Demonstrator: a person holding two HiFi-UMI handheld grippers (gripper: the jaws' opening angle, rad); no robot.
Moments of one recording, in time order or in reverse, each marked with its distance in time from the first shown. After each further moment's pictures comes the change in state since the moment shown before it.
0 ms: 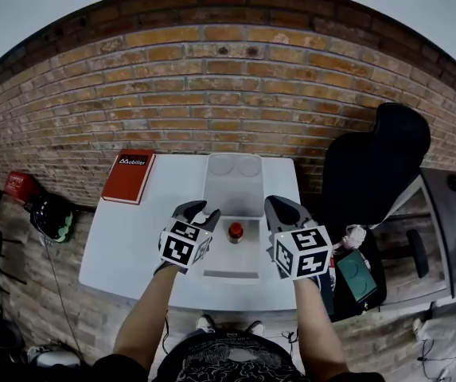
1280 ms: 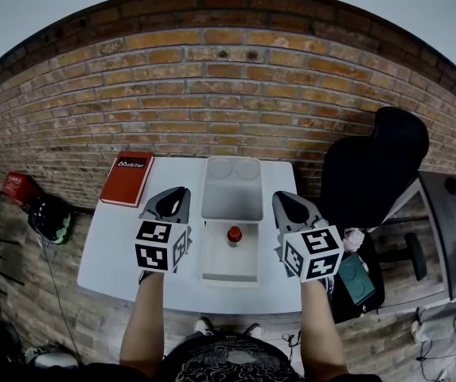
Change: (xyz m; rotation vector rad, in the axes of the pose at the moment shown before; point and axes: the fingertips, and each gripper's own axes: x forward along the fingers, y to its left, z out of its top) left arm -0.077 0.052 0.071 -0.097 -0.196 0.221; right arm -0.012 -0.010 0.032 -0.054 -0.061 -0.016
